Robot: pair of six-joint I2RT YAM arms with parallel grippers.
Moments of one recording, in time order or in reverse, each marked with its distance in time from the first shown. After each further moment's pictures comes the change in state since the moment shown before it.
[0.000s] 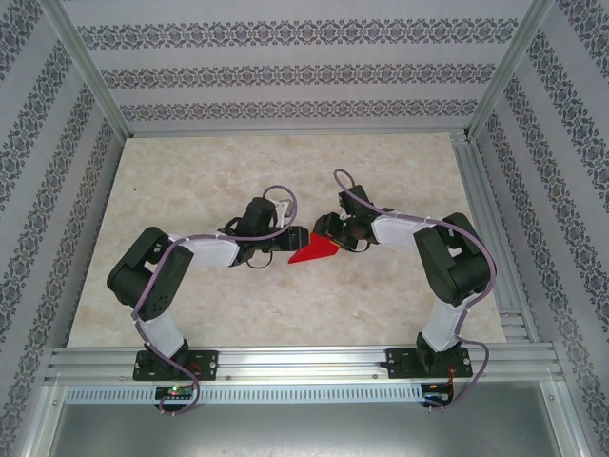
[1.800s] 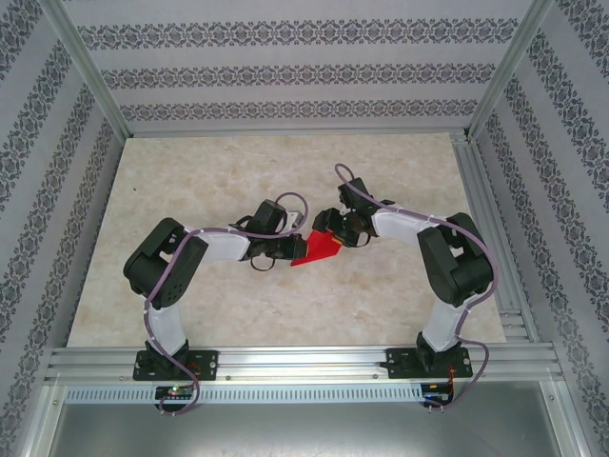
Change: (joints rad) left arm -0.022 0.124 0.098 -0.180 0.076 0.079; right arm -0.003 -0.030 0.074 -0.132 -0.009 -0.017
